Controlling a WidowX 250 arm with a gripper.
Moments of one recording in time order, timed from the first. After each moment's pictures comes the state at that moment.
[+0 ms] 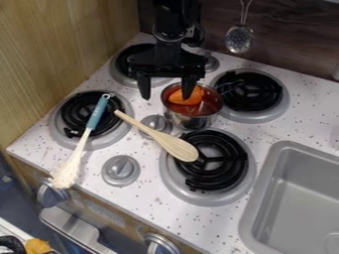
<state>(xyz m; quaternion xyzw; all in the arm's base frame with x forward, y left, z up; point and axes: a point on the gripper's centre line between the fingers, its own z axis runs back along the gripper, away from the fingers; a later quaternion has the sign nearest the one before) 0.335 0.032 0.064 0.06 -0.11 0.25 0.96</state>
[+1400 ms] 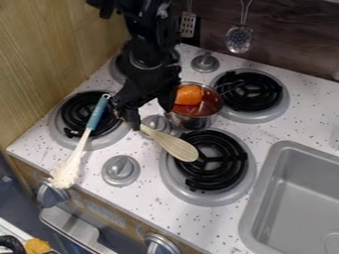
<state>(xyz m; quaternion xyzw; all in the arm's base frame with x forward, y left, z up) 0.293 0.045 0.052 0.01 -0.13 0.57 0.81</state>
